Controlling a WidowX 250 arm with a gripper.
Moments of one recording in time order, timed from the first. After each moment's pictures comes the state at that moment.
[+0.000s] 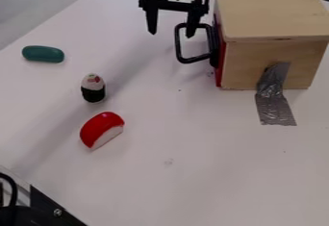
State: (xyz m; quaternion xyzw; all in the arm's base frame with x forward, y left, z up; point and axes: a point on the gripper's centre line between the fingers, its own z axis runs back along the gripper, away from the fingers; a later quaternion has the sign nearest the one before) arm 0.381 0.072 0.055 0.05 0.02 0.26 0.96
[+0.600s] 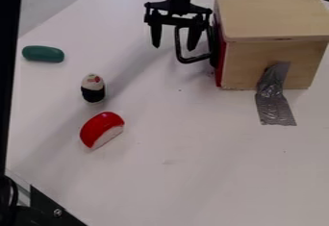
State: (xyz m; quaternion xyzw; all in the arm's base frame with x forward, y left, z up) arm 0.390 0.079 0.025 0.05 0.04 0.29 0.95
